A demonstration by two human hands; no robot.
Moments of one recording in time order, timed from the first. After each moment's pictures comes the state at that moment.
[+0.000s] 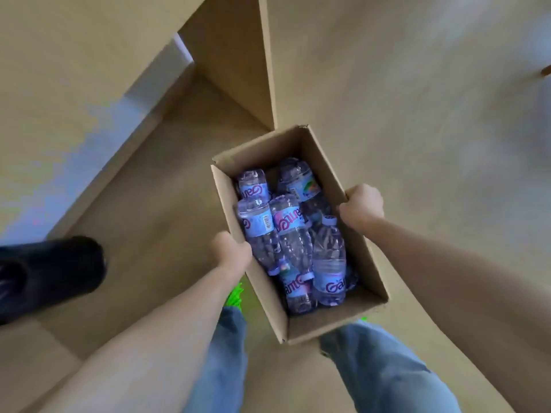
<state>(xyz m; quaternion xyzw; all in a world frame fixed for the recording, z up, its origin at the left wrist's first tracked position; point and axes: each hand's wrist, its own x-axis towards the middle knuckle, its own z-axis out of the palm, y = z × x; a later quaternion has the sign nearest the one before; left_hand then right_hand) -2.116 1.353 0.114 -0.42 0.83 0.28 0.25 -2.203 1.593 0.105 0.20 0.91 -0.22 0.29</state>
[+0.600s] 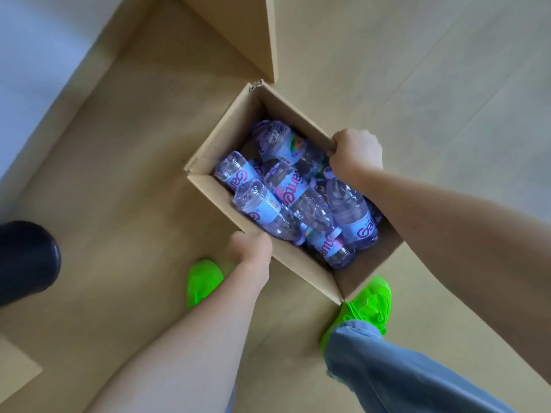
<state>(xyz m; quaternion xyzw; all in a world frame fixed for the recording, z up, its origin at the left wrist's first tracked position) -2.118 1.398 -0.084 -0.63 0.63 0.40 0.21 -2.282 1.566 -0.084 0.03 0.96 -0.10 0.27</state>
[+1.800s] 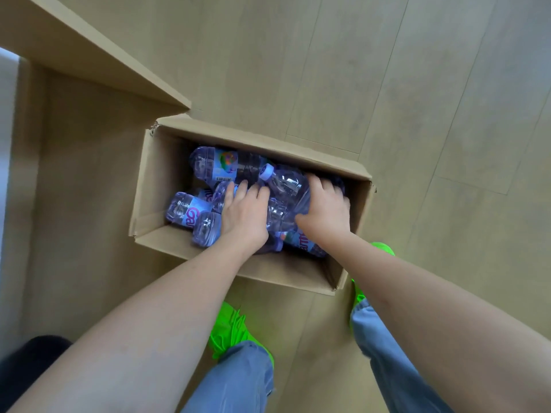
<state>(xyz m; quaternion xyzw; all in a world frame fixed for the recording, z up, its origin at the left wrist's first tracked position) -2.207 1.448 -0.113 0.24 0.91 -0.06 0.33 -2.151 1.596 -0.109 0.25 0.89 -0.24 0.28</state>
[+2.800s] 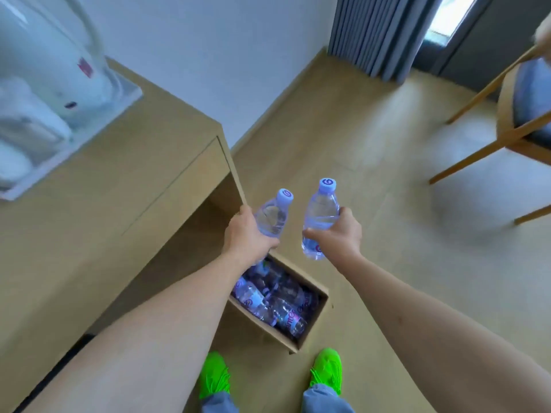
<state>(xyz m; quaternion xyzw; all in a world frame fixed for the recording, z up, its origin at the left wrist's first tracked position) -2.271 1.442 0.377 -0.13 0.93 0.31 0.16 -2.258 1.631 0.369 0.29 0.83 -0.47 0.09</state>
